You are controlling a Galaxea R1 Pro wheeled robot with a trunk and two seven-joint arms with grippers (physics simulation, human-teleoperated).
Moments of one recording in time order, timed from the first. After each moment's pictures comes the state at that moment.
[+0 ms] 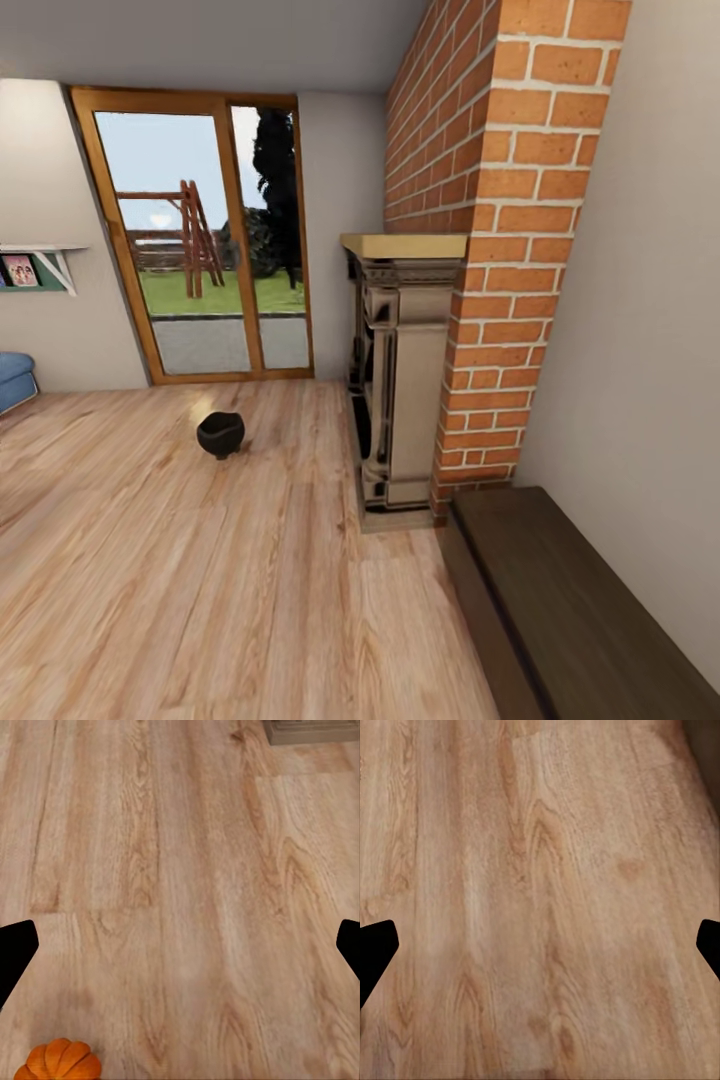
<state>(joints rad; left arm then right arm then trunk) 0.02 0.02 0.00 -0.78 0.03 -0.14 0.01 -0.07 0.14 0.12 -0.60 -0.17 -0.13 -0.02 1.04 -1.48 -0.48</state>
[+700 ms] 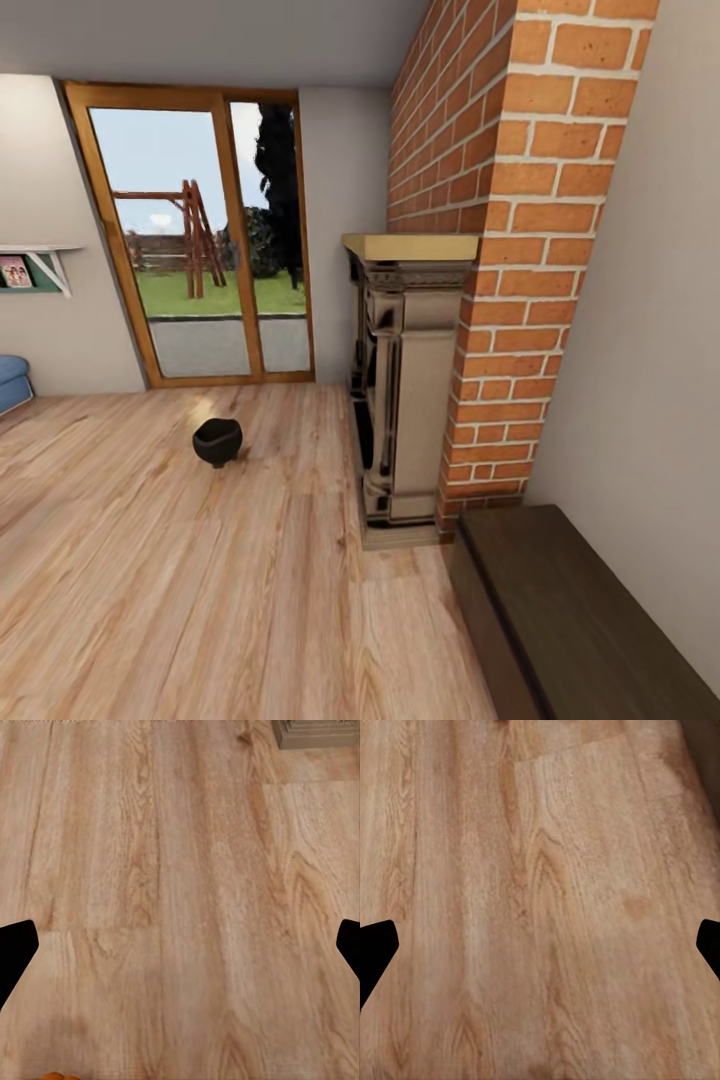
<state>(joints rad) 0.02 0.02 0.00 -0.75 0.04 -0.14 0.01 -0.07 0.14 0.12 -0.60 -0.17 -0.13 -0.02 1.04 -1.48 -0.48</state>
